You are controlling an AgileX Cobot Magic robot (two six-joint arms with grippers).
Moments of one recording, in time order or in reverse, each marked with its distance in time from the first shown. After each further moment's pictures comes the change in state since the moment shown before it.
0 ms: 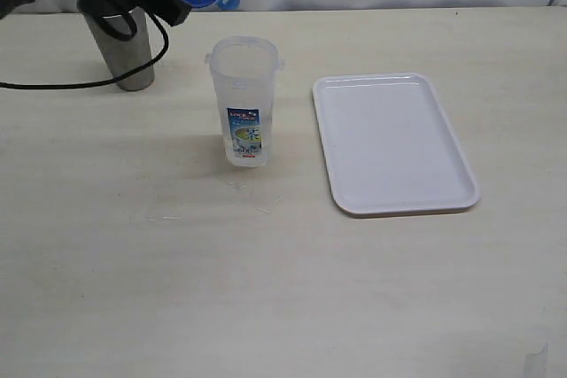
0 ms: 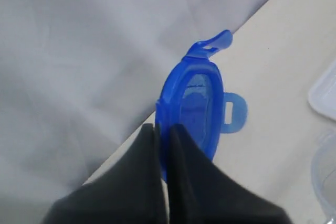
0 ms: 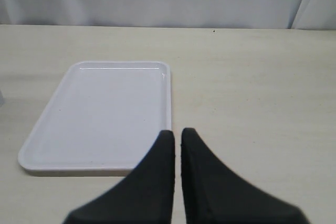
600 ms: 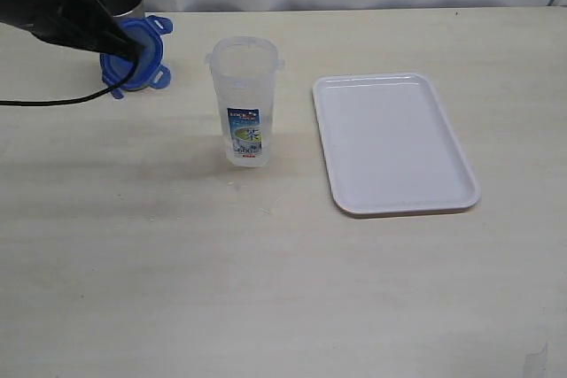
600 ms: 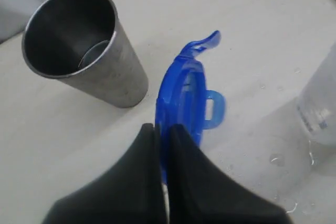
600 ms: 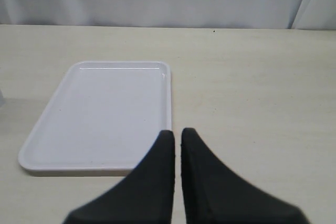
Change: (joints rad) left arm 0.045 -0.062 0.001 -0.164 0.497 -0.086; right arm 0.000 0.000 0.000 0.000 0.000 0.000
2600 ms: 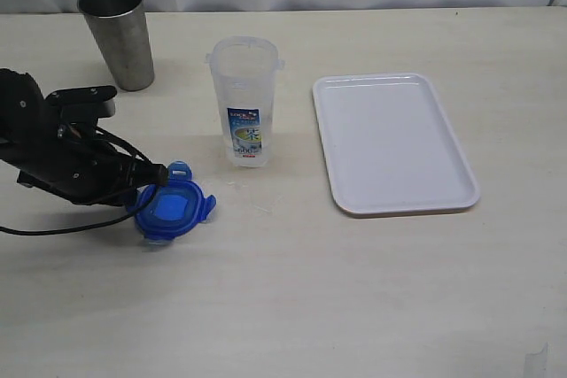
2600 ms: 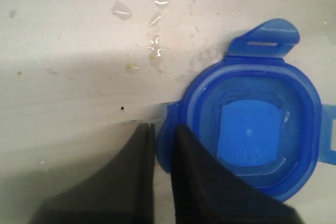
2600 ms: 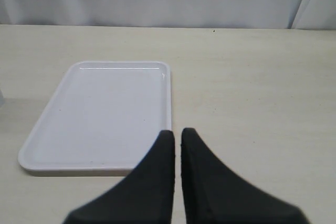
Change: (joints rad) left arm 0.029 0.226 0.323 -0.542 -0.108 -0.018; right arm 0.000 0.000 0.000 0.000 0.000 0.000
